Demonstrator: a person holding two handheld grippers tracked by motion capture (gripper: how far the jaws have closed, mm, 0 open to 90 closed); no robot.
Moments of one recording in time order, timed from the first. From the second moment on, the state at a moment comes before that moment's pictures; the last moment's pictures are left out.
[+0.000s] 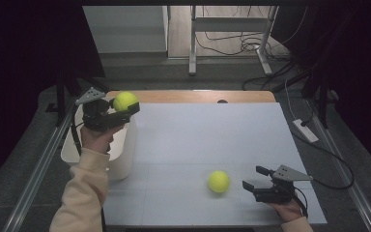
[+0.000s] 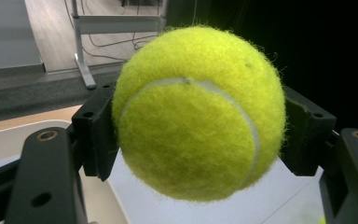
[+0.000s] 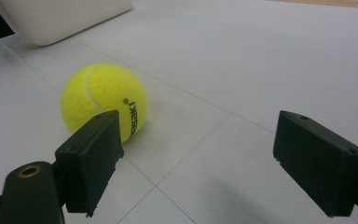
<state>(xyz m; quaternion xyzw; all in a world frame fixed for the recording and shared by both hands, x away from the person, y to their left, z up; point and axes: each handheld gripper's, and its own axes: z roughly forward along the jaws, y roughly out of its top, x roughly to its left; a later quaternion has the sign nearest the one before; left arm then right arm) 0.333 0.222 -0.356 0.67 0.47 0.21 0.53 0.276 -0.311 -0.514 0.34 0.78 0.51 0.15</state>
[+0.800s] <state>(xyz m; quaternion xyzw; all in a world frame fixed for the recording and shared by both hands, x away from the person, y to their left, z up) 0.350 0.260 -0.371 0.65 0.53 0.22 0.49 0.276 -0.311 -0.514 0.34 0.77 0.51 0.15</state>
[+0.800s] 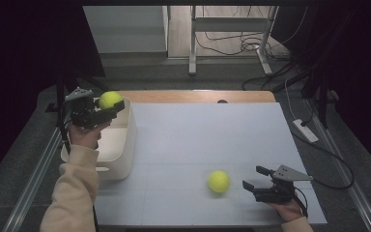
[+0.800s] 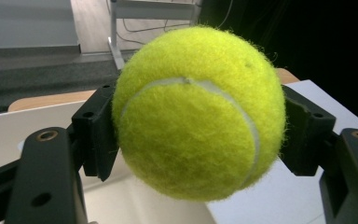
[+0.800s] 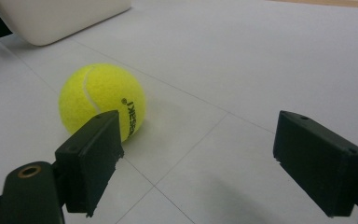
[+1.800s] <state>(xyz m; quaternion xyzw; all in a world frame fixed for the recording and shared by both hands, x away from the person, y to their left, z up) 0.385 0.292 -0.387 0.65 0.60 0.19 0.43 0.277 -0.312 -0.515 0.34 0.78 0.51 0.15</state>
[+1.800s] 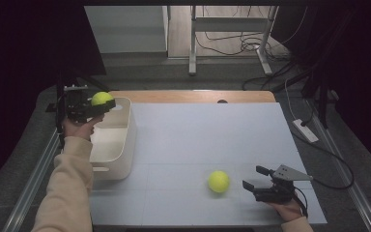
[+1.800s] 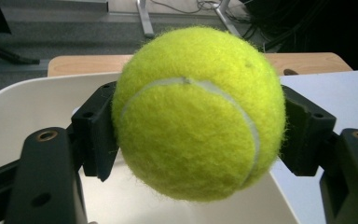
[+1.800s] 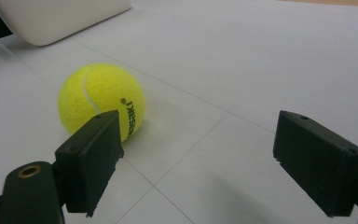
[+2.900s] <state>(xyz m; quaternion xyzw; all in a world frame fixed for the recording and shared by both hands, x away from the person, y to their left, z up) 0.388 0.291 -0.390 0.64 0.62 0.21 0.39 0.277 -0.312 -0.515 0.34 0.77 0.51 0.15</state>
